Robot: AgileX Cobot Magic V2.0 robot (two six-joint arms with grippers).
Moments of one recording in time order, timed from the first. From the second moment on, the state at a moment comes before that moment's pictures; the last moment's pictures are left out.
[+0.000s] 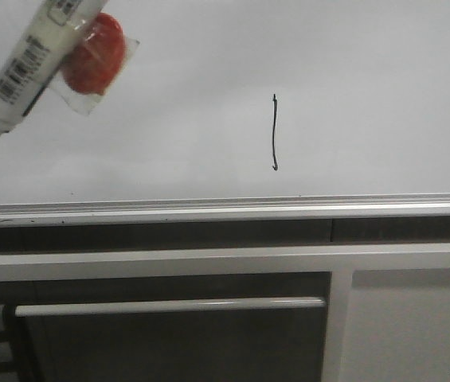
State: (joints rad) left arm -0.66 1.06 -0.91 -0.83 0.86 1.13; right arm 0.56 1.18 -1.11 0.90 1.01 -0.79
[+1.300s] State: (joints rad) left arm -0.66 0.84 -0.77 -0.64 0.44 0.87; right arm 0.33 1.00 -1.17 0.92 0.86 -0.79
